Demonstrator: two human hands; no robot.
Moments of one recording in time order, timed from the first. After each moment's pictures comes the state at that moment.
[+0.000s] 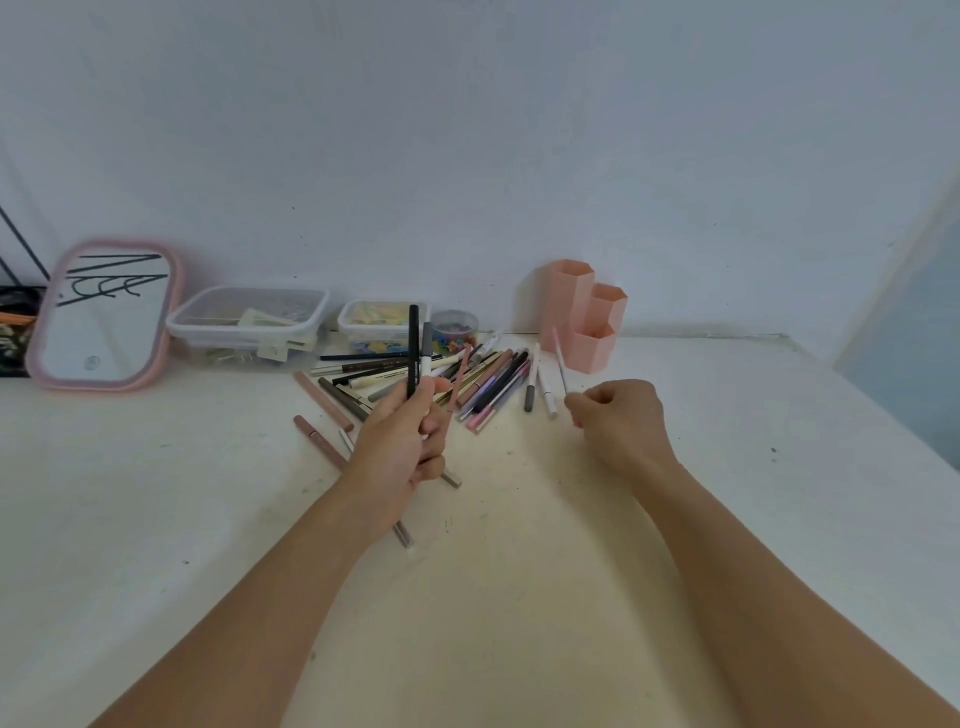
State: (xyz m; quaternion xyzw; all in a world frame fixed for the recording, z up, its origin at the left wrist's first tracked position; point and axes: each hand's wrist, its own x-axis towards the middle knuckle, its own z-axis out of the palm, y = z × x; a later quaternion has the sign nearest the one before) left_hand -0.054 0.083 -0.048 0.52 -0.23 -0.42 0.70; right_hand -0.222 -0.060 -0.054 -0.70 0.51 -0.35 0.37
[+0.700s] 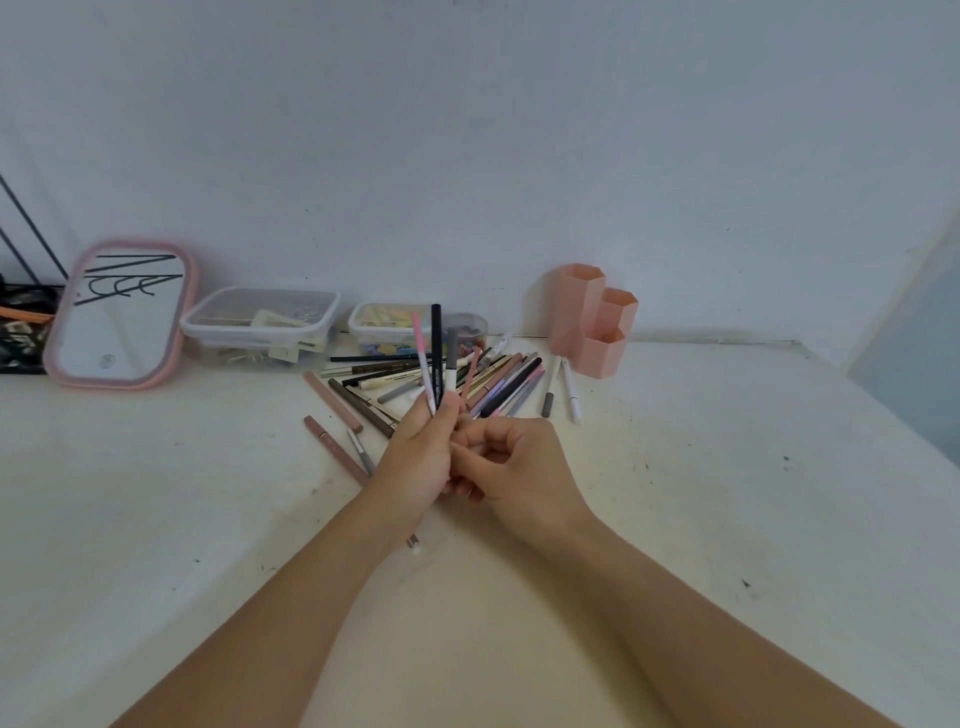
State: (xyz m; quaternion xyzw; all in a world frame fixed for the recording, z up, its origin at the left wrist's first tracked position) left_hand -0.067 0.081 -0.053 0.64 -0.30 -0.32 0.63; right_hand -0.178 0.037 -0.050 -0.73 0.24 -0.32 0.55
